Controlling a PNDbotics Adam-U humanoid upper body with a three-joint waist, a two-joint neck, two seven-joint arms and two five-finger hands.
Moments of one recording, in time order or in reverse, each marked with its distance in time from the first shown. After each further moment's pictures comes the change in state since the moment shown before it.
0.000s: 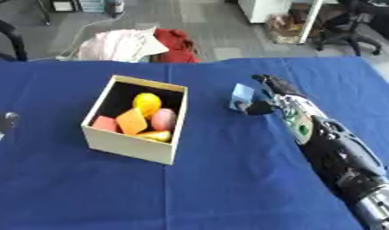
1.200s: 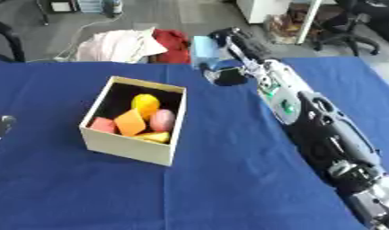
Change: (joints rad) left arm 0.000 -0.008 0.000 0.000 0.000 0.000 0.000; right arm -0.035 0.015 0.224 -0.430 -0.174 -0.187 0.005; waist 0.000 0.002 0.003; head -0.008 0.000
